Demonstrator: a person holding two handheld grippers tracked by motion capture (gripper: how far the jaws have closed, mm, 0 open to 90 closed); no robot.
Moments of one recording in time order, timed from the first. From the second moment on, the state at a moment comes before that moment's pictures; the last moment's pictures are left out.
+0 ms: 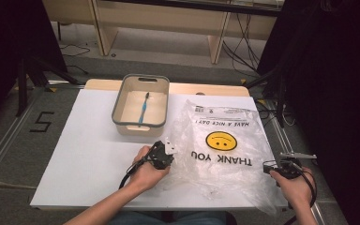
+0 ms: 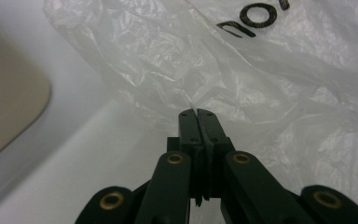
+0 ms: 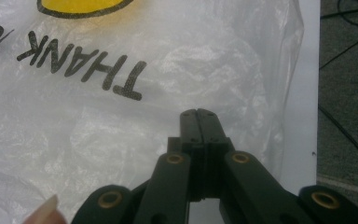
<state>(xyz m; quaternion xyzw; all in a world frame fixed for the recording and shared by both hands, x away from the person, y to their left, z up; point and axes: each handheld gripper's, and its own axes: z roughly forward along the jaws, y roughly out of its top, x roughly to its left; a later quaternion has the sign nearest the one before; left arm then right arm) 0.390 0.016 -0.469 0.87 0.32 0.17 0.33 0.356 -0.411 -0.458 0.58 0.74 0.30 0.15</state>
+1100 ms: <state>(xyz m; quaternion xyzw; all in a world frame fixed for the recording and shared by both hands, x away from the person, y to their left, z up) 0.420 0.025 -0.466 0.85 0.34 0.22 0.33 0.348 -0.398 -0.462 0.60 0.75 0.26 0.10</state>
